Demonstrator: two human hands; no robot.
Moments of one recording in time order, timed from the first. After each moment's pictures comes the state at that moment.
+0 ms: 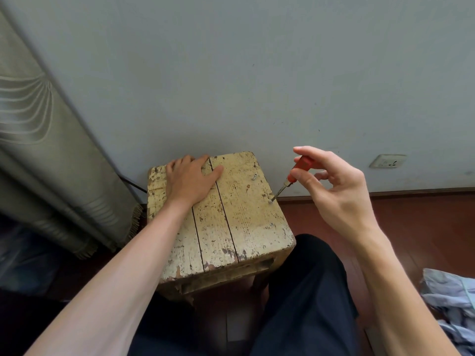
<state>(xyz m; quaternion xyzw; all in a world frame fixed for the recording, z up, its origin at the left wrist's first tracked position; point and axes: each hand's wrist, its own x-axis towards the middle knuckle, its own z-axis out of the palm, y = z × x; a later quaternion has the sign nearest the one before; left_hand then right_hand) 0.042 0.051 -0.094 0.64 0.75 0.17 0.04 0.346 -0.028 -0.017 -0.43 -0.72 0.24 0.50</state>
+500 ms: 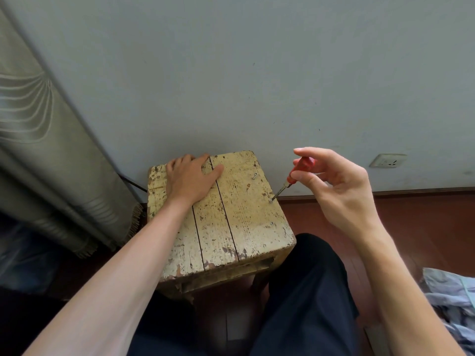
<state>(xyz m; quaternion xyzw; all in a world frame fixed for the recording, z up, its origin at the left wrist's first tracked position) 0.043 0.049 -0.091 0.64 0.75 0.16 0.04 0.348 -0.028 -0.015 -0.40 -0.71 0.28 0.51</state>
